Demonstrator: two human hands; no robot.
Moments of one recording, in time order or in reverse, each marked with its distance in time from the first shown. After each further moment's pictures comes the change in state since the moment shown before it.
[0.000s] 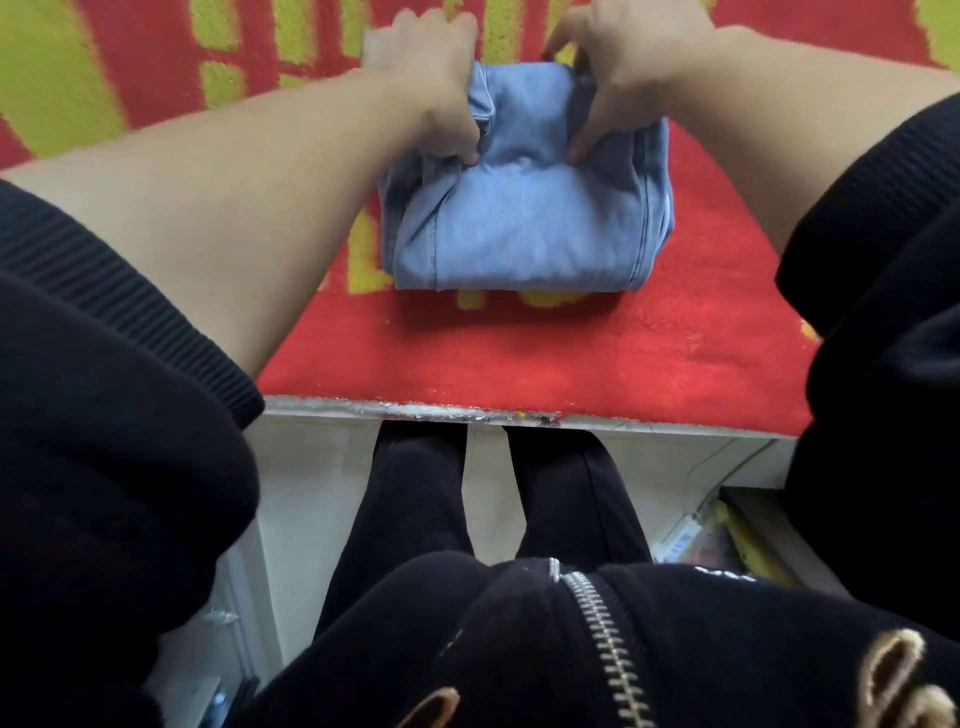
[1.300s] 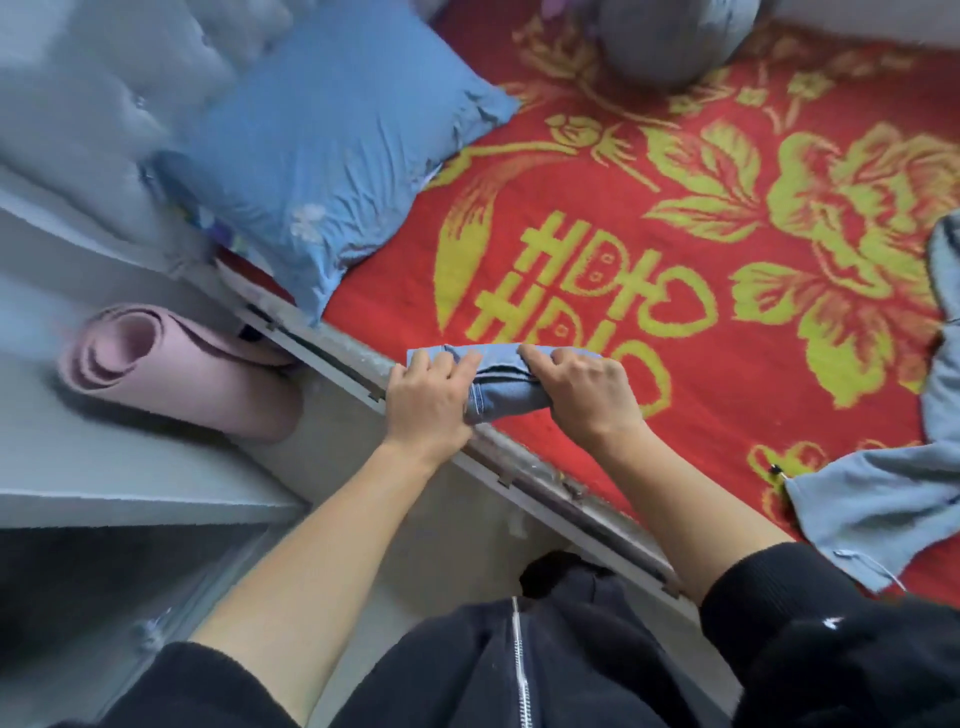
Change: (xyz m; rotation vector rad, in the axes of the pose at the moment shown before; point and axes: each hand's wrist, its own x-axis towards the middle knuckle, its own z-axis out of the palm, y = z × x) left_hand -0.493 0.070 0.097 0.030 0.835 -0.405; right_hand -0.377 -0.149 0.076 -0.302 0.721 -0.466
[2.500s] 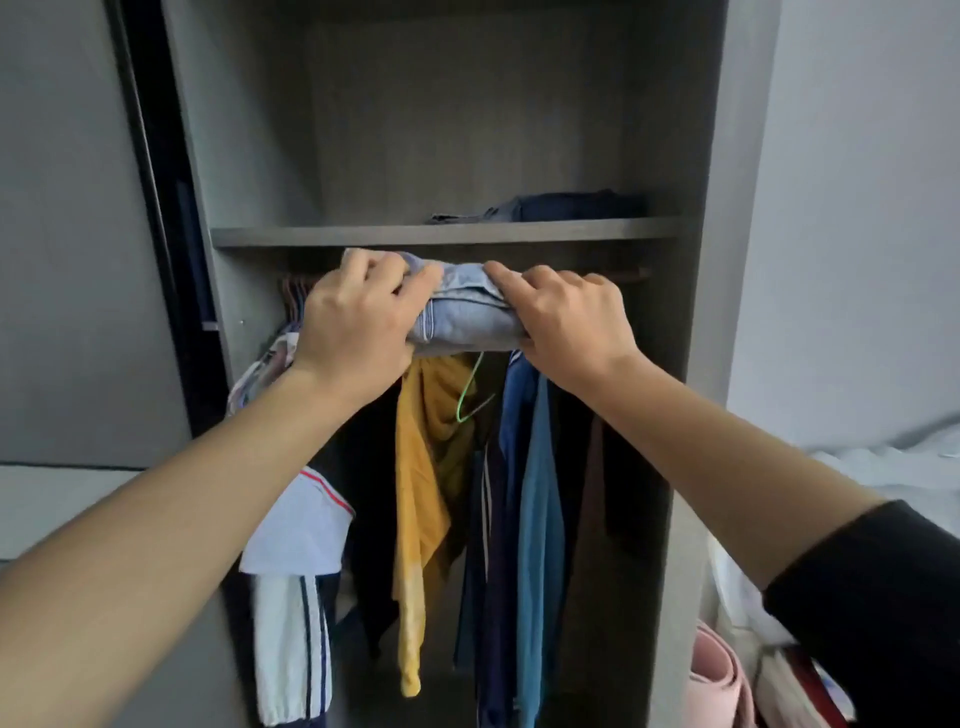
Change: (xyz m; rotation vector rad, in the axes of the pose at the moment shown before) left_hand -0.627 -0.485 -0.541 1.077 0.667 -0.852; right_hand -0.108 -0.811 -0.512 0.149 1.182 -1.087
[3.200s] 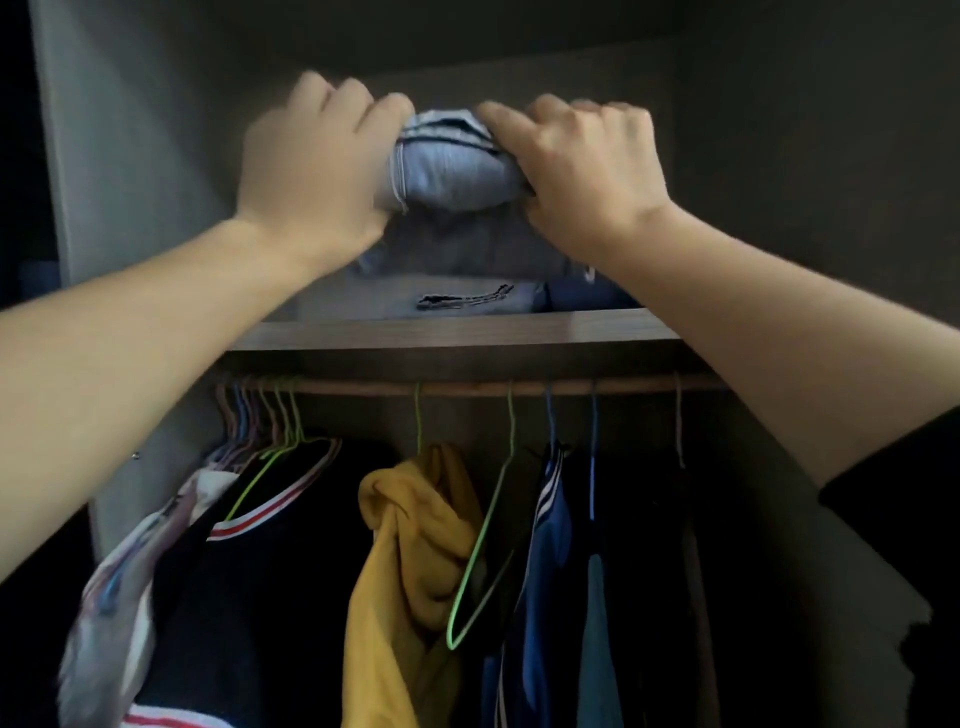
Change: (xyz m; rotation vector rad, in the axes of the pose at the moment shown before) left_hand 0.243 -0.094 0.181 0.175 0.259 -0.056; right_hand 0.265 0.115 0.127 -0.146 0.394 -0.009
